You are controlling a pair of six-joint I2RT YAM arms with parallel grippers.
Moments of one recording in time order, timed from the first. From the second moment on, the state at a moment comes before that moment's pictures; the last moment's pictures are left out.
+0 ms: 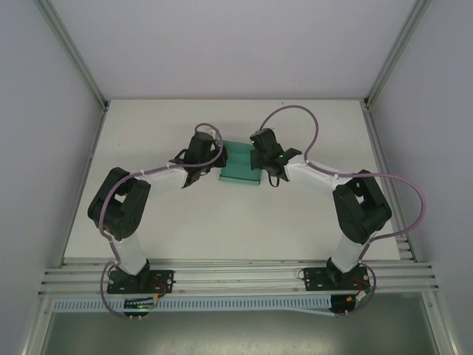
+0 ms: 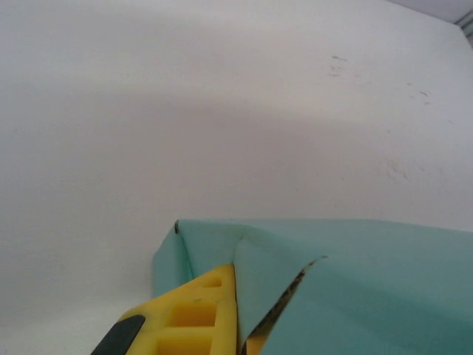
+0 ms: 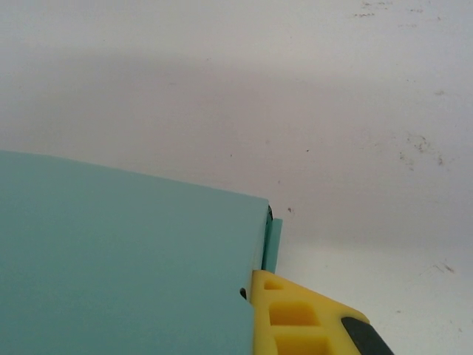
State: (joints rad) left arm -0.54 1.80 0.98 0.22 0.07 -0.54; right arm 0.66 1.72 1.16 -0.29 0.27 0.42
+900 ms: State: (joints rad) left arm -0.59 1.41 0.71 0.05 0.14 -0.57; right arm 0.81 1.56 0.77 0.09 0.40 0.36
